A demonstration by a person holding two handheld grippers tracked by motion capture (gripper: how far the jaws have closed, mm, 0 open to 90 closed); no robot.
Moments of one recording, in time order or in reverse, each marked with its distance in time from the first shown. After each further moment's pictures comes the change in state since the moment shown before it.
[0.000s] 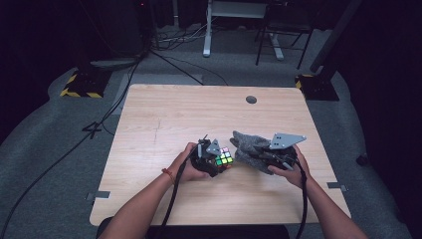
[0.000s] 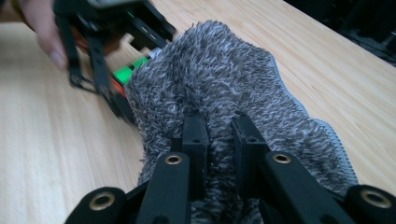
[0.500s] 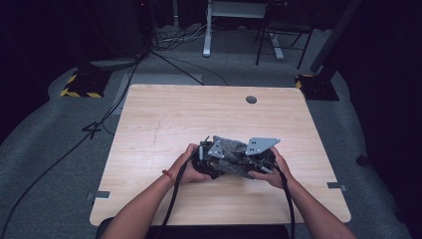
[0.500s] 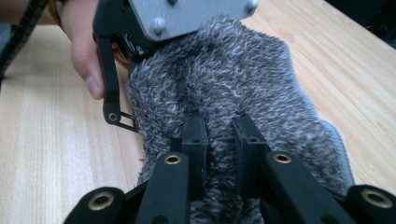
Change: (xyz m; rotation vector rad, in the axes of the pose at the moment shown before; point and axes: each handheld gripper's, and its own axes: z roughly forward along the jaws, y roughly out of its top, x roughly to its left) left arm -0.009 0.003 -0.006 -0.010 0.006 0.021; right arm 0.034 0.025 0.041 0.048 0.087 -0.078
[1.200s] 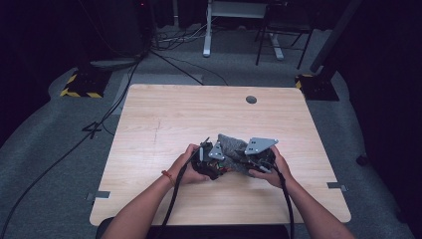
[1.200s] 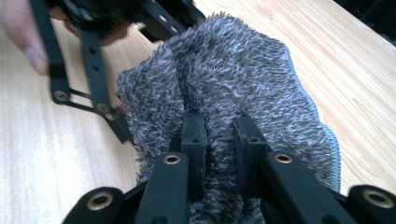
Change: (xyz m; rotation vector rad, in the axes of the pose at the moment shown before) left arm -0.001 -0.001 -0.002 0.014 0.029 0.020; right arm -0.009 -0.012 0.004 0.048 -0.091 0.017
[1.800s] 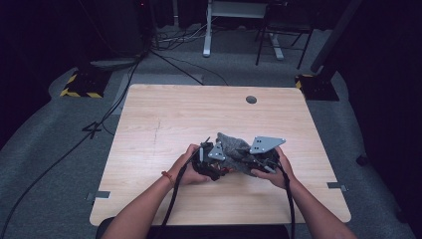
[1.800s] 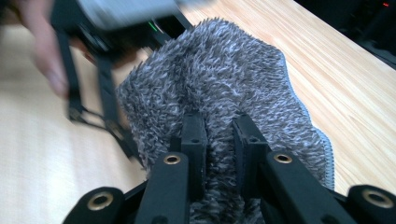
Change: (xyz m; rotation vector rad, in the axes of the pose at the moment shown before) left arm -0.008 0.007 -0.004 -0.029 -0.025 0.009; right arm 0.007 0.011 -0.015 -0.087 0.043 0.002
